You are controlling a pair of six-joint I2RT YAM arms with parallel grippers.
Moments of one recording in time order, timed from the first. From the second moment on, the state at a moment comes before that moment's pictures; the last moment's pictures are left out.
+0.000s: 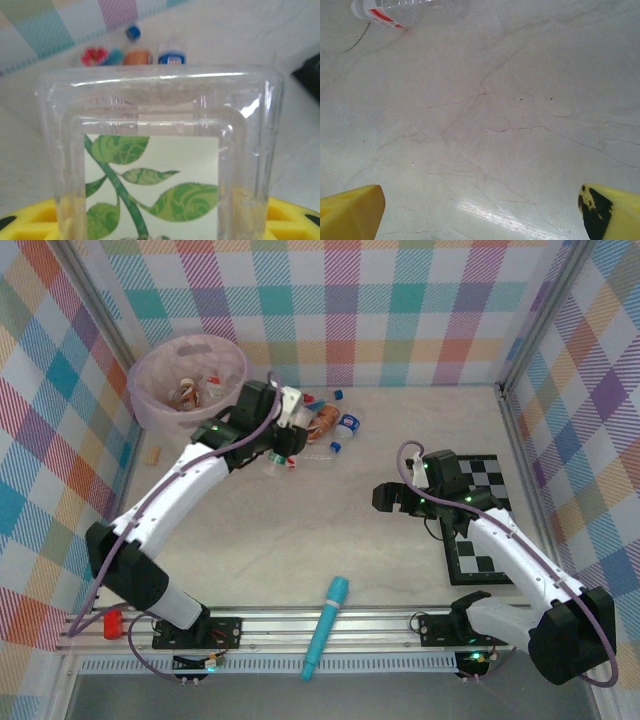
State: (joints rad) left arm -0.53 1.51 1.58 -0.74 -0.03 -0.02; right arm 0.39 1.10 0.82 -0.59 -0.28 0.44
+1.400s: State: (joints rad) left arm 0.10 2.09 2.29 -0.89 0.03 -0.28; right arm 0.39 1.09 0.81 -0.58 -0.31 0.44
